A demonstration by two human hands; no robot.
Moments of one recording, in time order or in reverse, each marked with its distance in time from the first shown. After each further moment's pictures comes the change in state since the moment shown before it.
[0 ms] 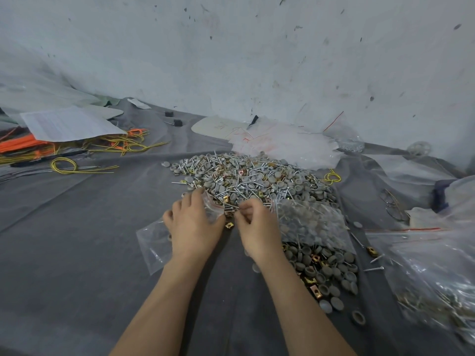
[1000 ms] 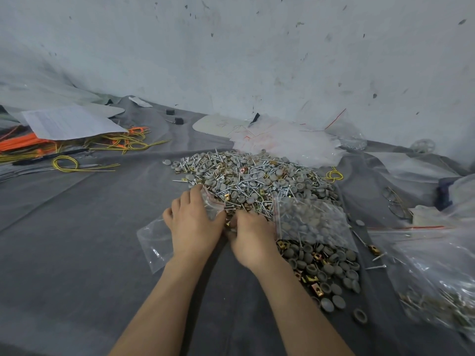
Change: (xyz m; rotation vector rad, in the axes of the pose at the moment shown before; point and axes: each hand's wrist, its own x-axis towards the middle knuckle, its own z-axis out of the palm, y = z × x) left_hand -0.002 0.002 -0.003 -0.051 0.024 -0.014; right_hand -0.010 -0.005 0.002 -0.522 -0.220 -0.102
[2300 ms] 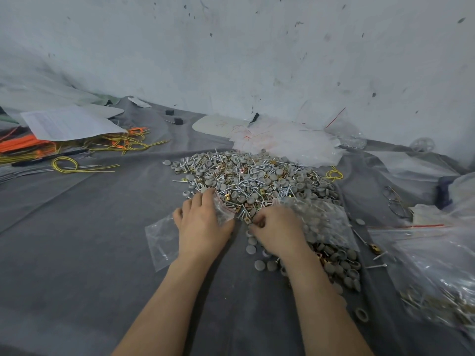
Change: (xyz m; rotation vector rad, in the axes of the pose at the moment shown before) left_hand -0.004 0.002 0.005 0.083 -0.077 0.124; right_hand 0.005 0.031 -0.027 0.017 -0.030 0.125
